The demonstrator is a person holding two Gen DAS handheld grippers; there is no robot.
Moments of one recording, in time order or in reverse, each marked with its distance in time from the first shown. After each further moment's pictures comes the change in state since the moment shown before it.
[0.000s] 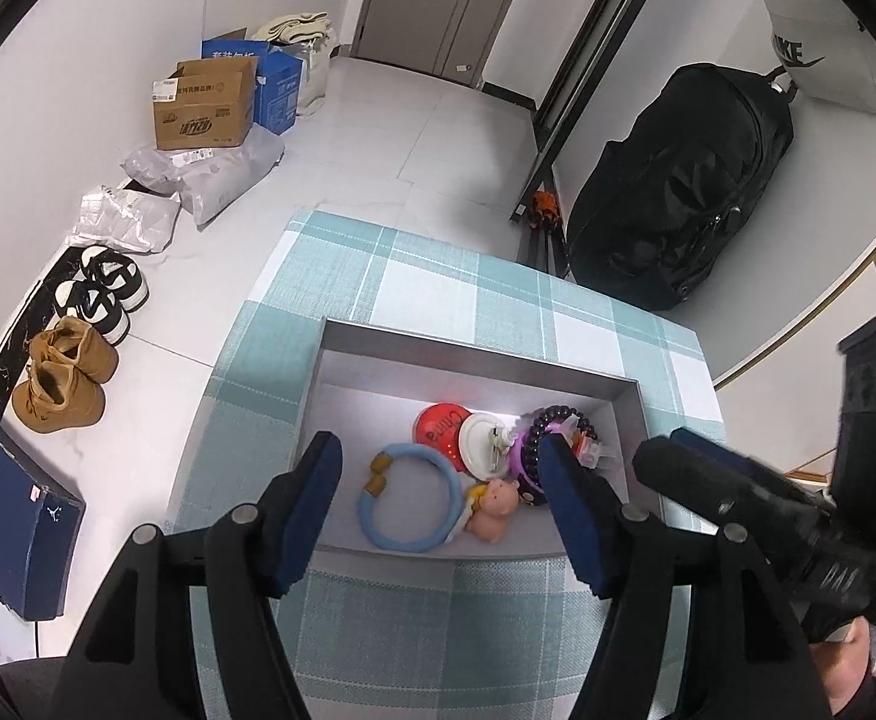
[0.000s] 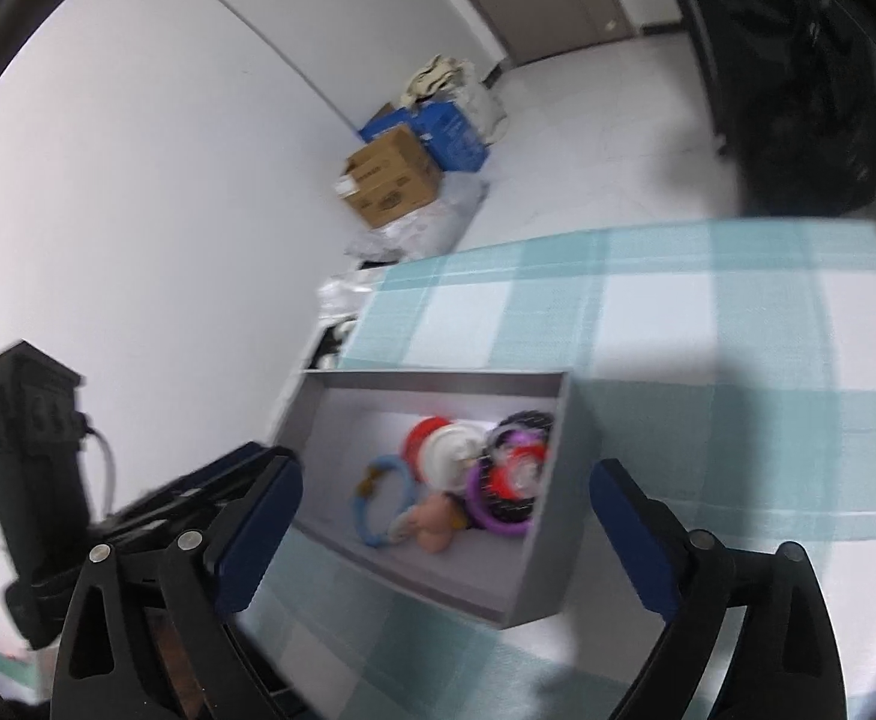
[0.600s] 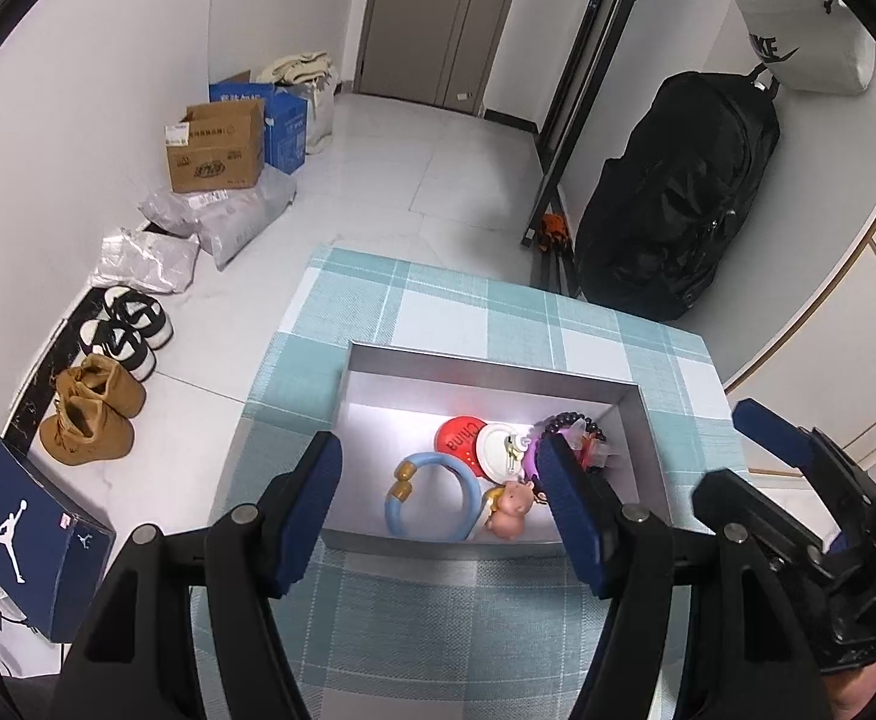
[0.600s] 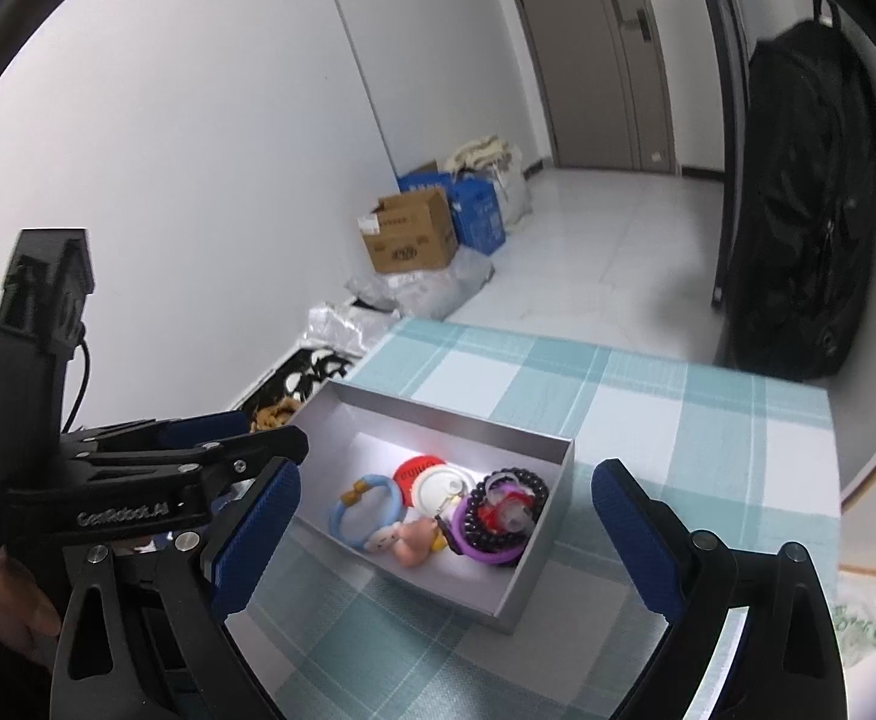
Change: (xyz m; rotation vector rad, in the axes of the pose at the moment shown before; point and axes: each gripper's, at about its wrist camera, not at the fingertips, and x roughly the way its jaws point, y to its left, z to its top) left arm -0.022 -0.004 -0.009 0.063 -0.093 0.059; right arm -0.045 0.035 -0.022 -0.256 -0.198 -0.046
